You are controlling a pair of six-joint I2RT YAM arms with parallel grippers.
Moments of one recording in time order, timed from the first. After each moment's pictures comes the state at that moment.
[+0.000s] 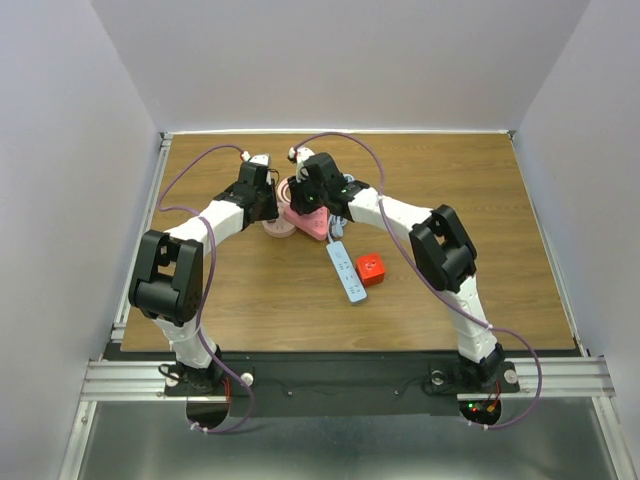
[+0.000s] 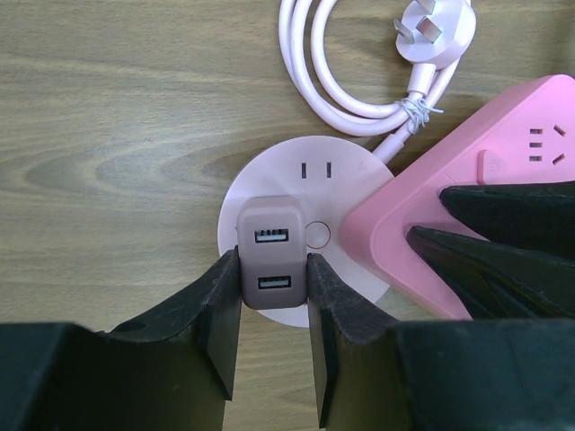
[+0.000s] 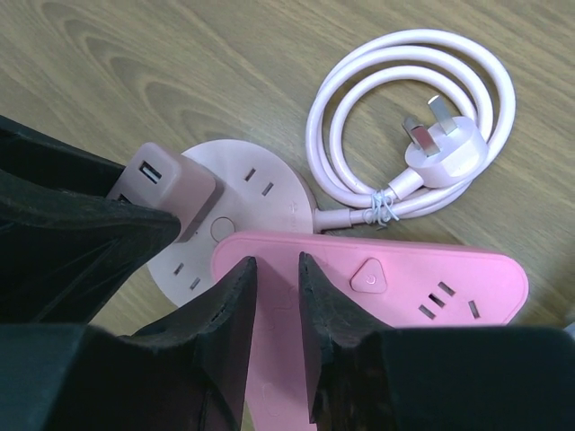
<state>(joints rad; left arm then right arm) -0.31 1.71 1.12 -0.20 -0.10 -0.31 0.72 2.24 1.80 -0.17 -0.13 0.16</state>
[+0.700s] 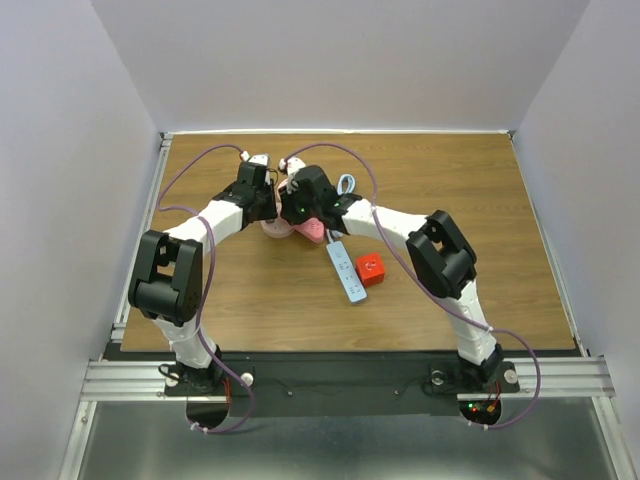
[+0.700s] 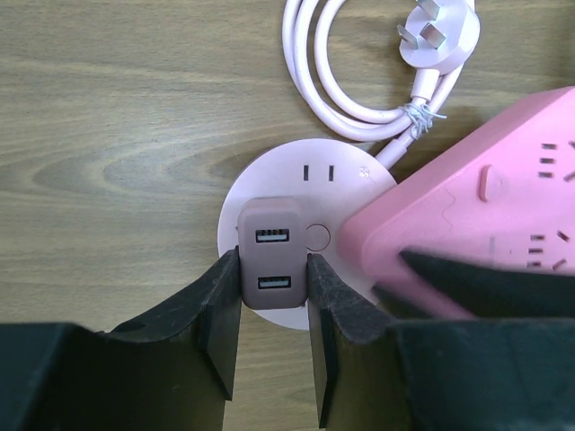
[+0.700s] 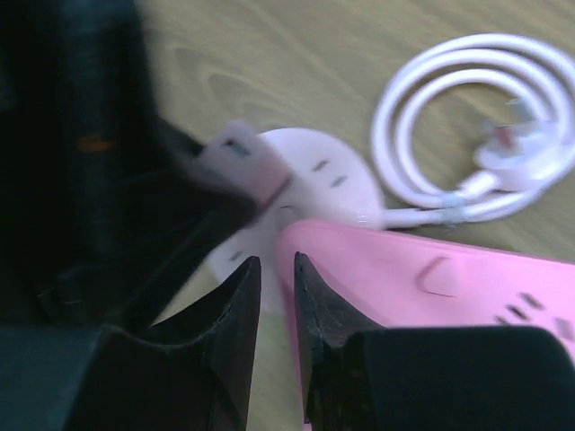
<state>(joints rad) -0.31 1.71 1.12 -0.21 -0.09 -0.30 0.78 2.20 1.70 -0.07 -0.08 0.19</state>
